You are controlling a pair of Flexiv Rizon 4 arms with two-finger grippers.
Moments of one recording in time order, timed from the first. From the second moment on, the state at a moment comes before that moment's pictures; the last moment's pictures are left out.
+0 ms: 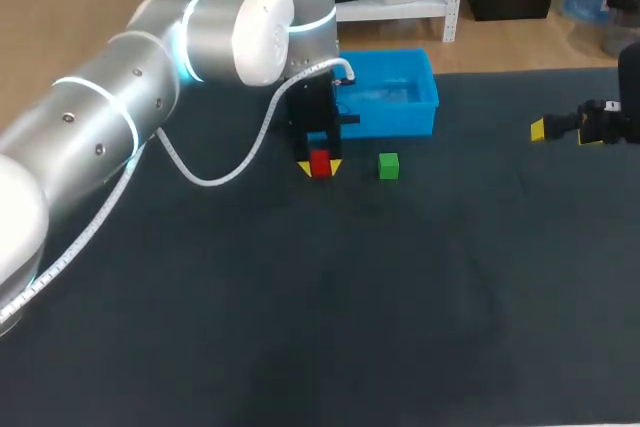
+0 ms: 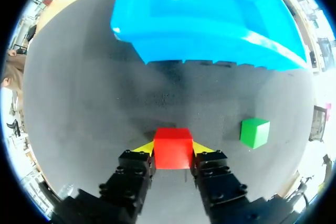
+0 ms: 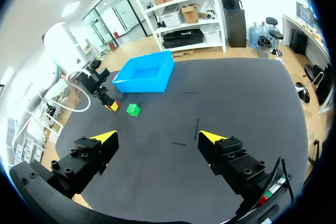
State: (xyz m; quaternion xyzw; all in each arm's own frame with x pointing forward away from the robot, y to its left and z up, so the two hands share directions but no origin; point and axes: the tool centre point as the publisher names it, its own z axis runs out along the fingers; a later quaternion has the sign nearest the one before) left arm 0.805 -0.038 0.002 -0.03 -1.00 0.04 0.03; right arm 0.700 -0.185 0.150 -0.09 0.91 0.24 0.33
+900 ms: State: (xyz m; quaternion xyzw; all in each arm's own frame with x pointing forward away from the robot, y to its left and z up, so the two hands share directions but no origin) left arm 0.799 -0.033 0.048 -0.05 -1.00 0.04 0.01; right arm 0.700 -0.185 0.150 -0.09 0.91 0.24 0.33
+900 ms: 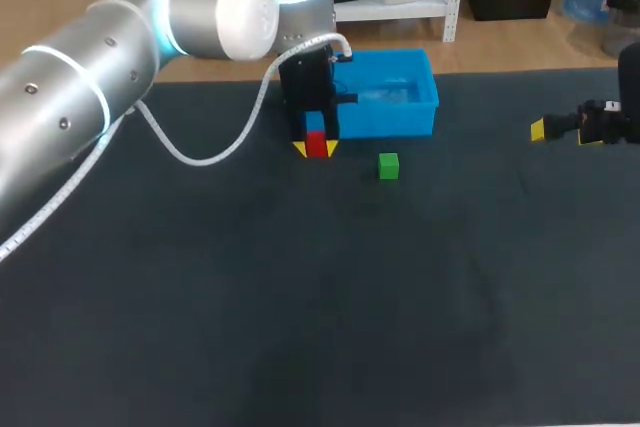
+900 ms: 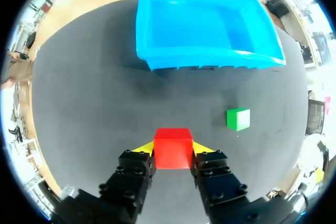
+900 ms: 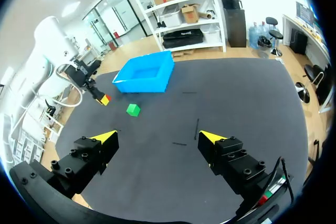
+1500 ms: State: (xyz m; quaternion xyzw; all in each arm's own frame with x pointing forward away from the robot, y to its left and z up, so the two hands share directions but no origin) left arm 0.802 -0.037 0.083 -0.07 -1.00 0.04 -0.03; right arm 0.700 -0.185 0.150 -0.09 0.91 0.24 0.33
